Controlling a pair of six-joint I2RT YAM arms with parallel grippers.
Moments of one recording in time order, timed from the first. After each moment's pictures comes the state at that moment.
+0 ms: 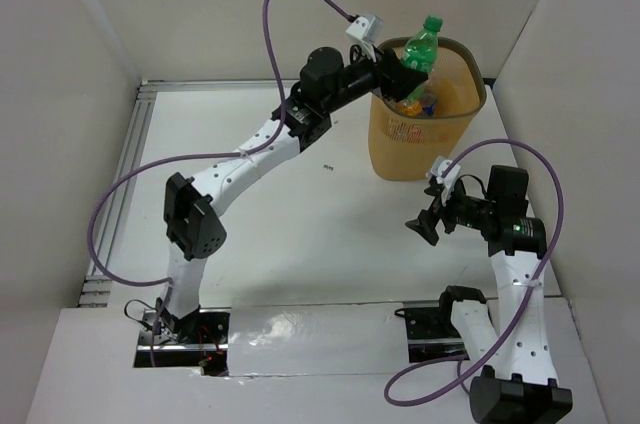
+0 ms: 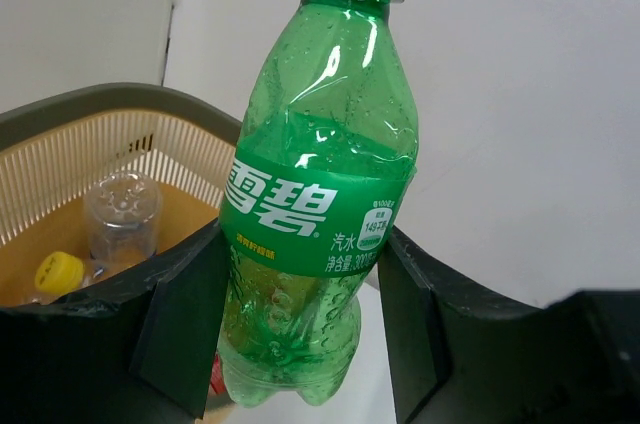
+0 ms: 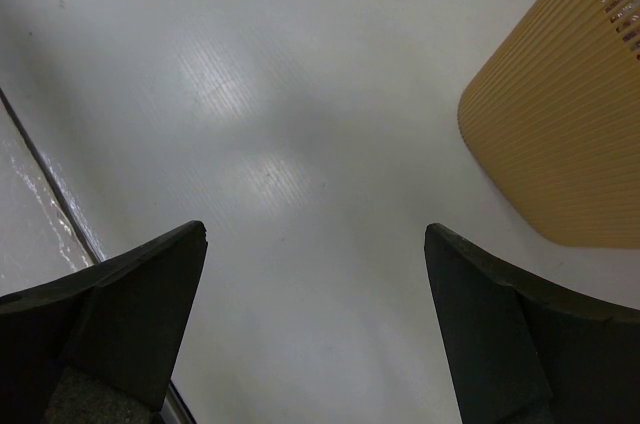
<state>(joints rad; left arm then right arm) -0.75 2.00 2.06 0.14 0.27 -0.43 -0.16 0.74 0.87 -0.92 -0.90 -0.81</state>
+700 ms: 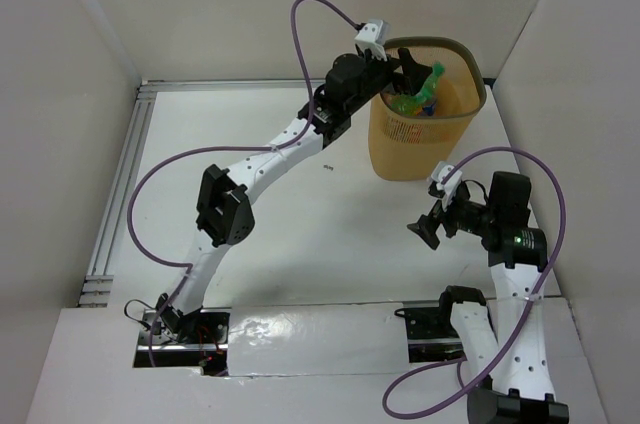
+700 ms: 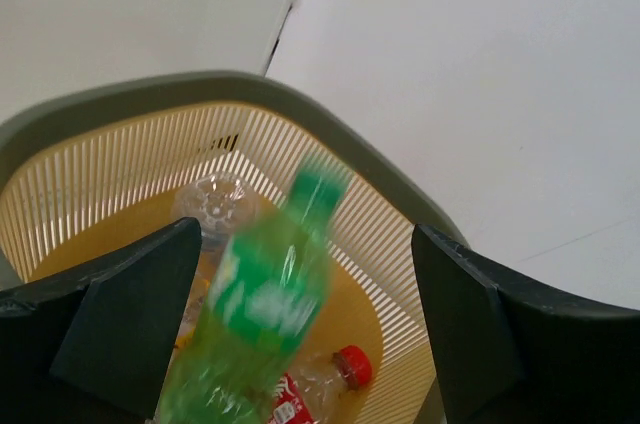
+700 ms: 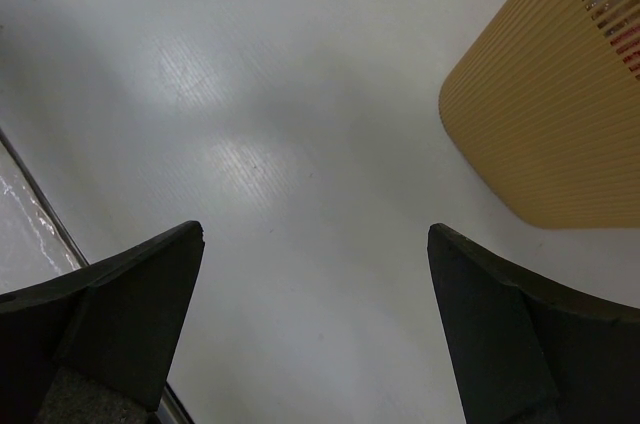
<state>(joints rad) -0.76 2.28 2.29 0.15 0.03 -0.45 -0.16 0.68 0.85 -0.92 -0.85 -0.80</state>
